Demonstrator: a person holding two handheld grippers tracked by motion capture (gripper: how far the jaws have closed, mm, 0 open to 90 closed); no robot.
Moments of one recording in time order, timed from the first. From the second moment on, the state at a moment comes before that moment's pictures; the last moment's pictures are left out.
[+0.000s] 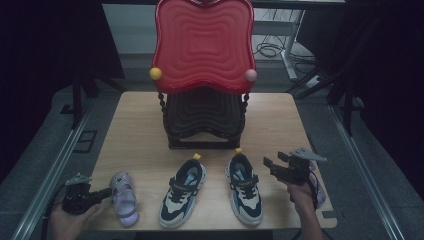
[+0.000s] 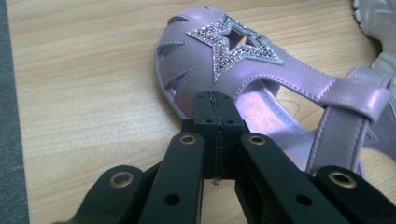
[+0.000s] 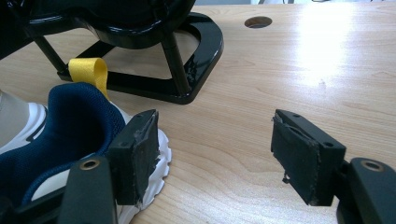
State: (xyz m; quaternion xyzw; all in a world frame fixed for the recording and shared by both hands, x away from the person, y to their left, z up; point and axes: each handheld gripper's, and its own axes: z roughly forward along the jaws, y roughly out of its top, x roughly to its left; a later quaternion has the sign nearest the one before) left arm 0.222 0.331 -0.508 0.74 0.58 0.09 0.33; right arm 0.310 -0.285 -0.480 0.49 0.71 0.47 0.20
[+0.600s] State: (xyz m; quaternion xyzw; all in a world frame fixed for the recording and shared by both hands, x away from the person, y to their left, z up) left arm 0.252 0.336 -0.509 0.75 0.58 0.07 0.32; right arm 0.311 -0.284 -0.483 0.49 0.71 0.46 0.20
